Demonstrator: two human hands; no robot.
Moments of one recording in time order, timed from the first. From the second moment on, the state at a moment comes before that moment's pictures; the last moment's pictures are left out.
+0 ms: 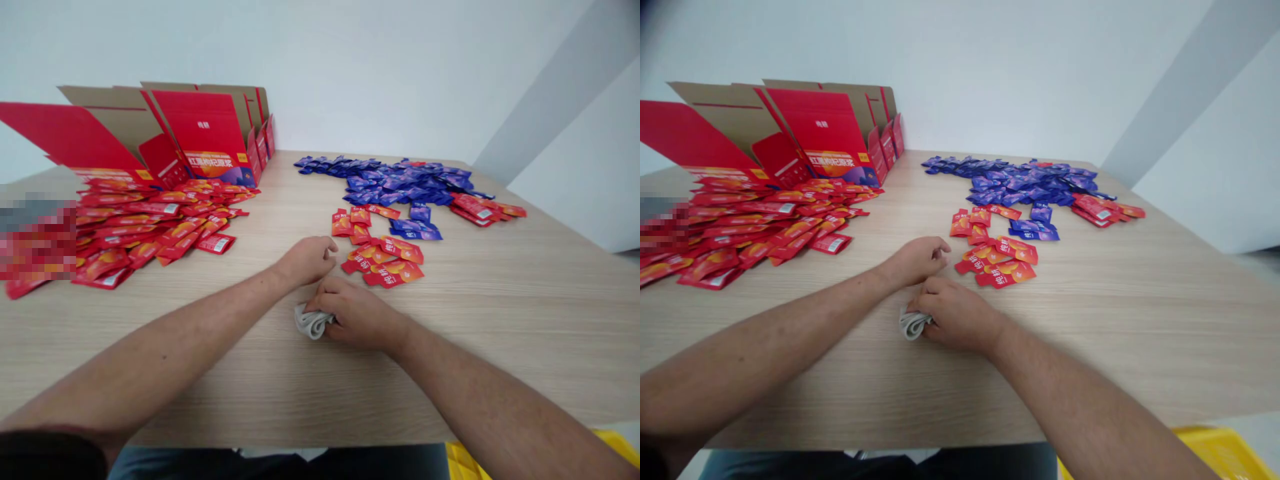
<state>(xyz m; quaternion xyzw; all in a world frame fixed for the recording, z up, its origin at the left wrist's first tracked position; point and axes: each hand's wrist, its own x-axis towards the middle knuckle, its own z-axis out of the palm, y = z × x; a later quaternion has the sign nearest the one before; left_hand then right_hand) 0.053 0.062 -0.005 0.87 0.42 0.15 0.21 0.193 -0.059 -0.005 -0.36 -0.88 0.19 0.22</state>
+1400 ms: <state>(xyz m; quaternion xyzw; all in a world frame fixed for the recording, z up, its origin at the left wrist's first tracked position) -0.025 -0.014 0.034 0.73 0.36 0.44 0.39 0.183 -0.069 0.011 -0.38 -0.78 0.35 0.35</state>
